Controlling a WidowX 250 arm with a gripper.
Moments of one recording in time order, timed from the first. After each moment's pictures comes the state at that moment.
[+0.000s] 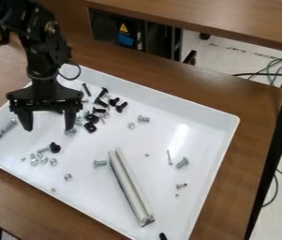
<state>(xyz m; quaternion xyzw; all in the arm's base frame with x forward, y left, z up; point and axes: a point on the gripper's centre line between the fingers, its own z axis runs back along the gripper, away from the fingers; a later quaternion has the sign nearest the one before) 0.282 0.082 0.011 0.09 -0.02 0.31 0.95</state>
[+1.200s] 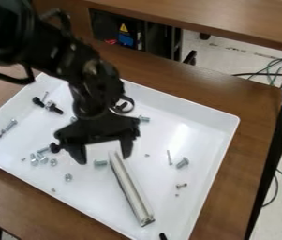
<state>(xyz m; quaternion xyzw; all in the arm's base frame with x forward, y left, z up) 0.261 -0.047 0.021 -0.01 -0.09 0.29 0.95</state>
